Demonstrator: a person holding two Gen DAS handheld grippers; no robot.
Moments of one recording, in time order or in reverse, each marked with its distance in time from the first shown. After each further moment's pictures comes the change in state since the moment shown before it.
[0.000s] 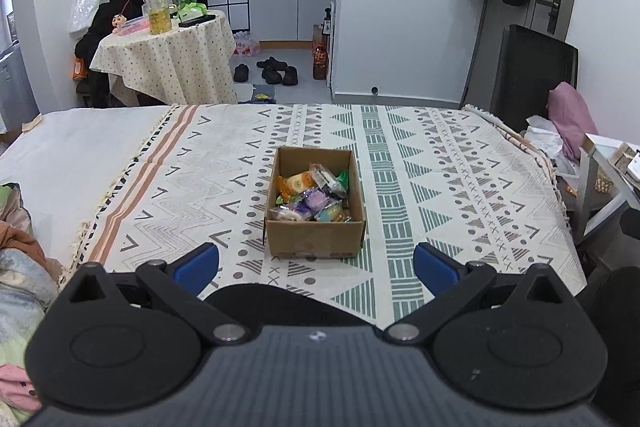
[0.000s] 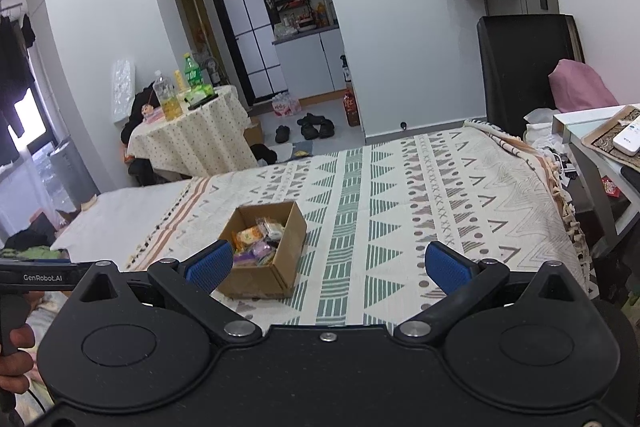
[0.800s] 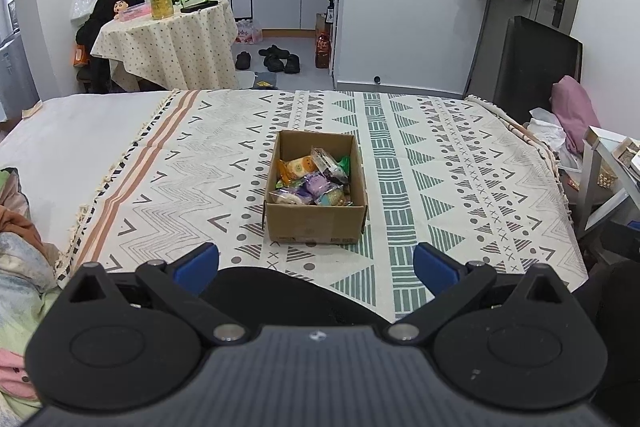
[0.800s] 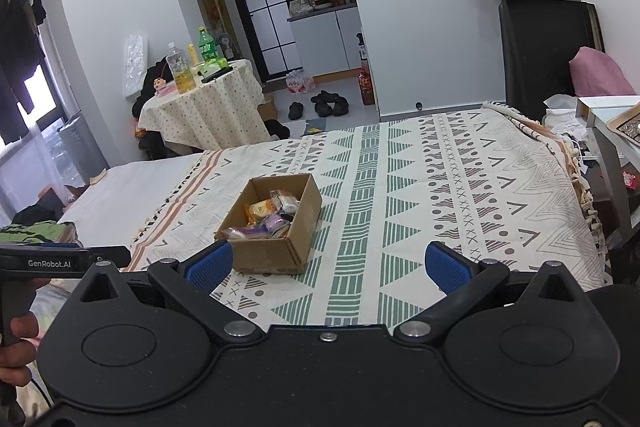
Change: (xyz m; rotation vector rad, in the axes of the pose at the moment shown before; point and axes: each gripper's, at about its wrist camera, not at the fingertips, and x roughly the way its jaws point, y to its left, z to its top) left arm 0.006 0.000 -0.011 -0.021 0.029 -0.001; right arm 0.010 0.017 -0.013 -0.029 0.058 0.036
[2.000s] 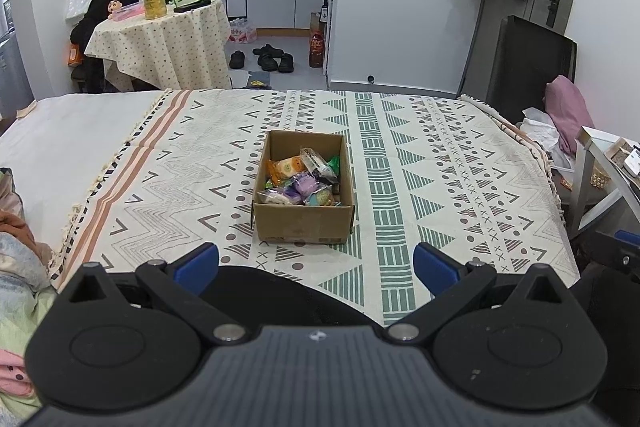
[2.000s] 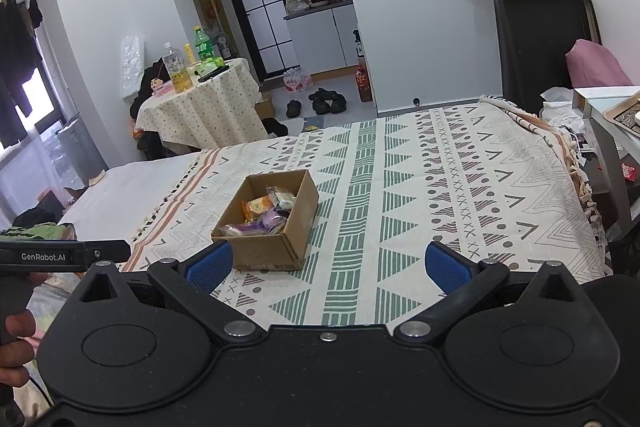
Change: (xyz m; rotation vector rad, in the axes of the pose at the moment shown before) left arm -0.001 -0.011 0.001 -0.002 0.001 -0.015; right arm 0.000 -0.006 -0.002 0.014 0.011 -0.005
